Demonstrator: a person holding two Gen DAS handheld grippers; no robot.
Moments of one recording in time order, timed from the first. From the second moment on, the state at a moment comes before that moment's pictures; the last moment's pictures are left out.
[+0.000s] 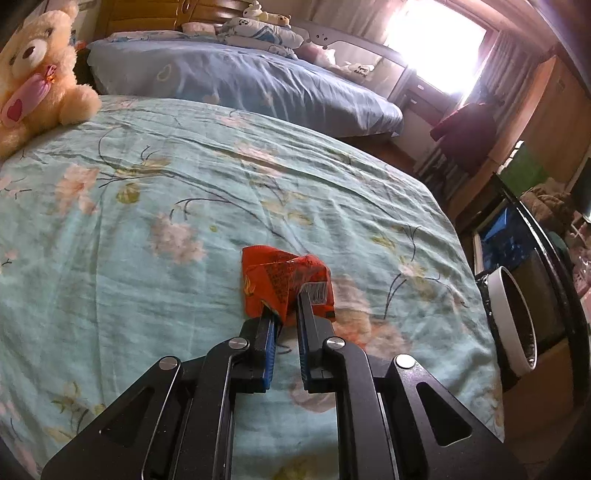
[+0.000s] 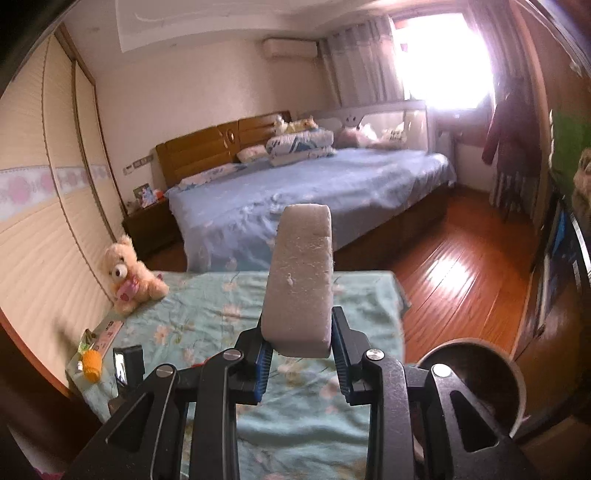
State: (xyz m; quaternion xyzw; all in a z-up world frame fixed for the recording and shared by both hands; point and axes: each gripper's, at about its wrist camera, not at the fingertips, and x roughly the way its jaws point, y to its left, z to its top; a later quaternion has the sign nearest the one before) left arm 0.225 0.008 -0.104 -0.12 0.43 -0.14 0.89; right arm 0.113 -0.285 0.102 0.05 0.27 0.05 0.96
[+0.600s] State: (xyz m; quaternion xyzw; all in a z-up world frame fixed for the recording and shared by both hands) left arm 0.181 -0.070 -0.071 -0.05 0.42 -0.21 0.88; right arm 0.068 -0.355 0.023 0.10 0.30 0.01 0.95
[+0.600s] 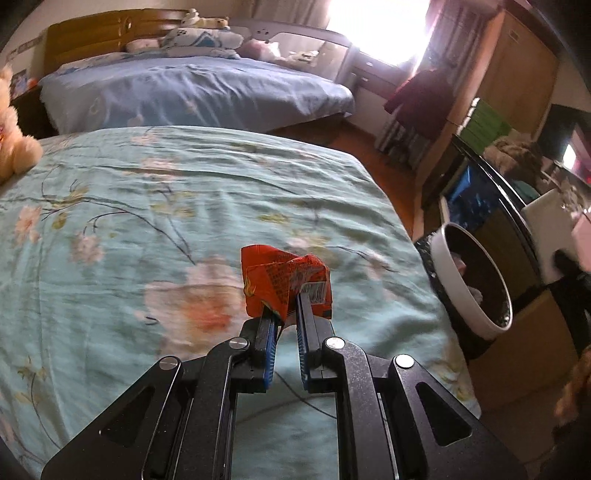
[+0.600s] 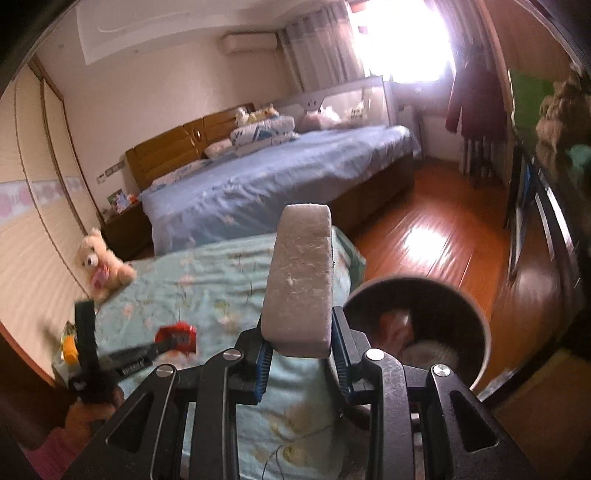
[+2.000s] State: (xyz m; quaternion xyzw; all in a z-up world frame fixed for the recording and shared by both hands) left arm 0.144 -0.204 -0.039 0.07 0.38 -0.28 0.88; right arm 0.058 -0.385 -0.046 0.15 0.32 -0.01 0.93
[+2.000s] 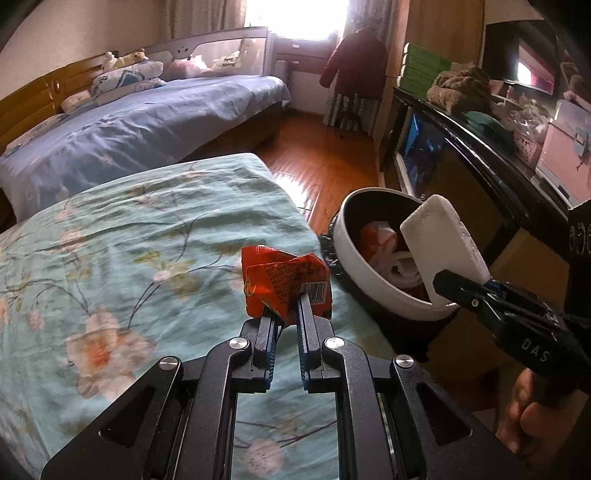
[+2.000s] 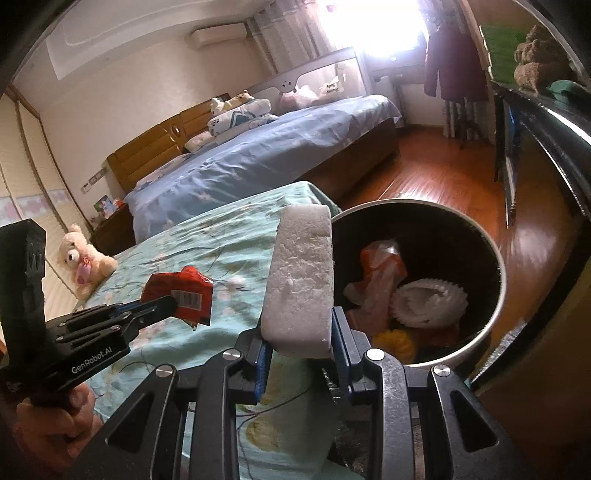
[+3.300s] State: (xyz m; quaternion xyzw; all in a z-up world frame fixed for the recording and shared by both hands) left arm 0.161 -0.303 -0.038 0.11 0.38 -0.34 0.85; right arm 0.072 -0.439 -0.056 0.13 0.34 -0.10 0.92
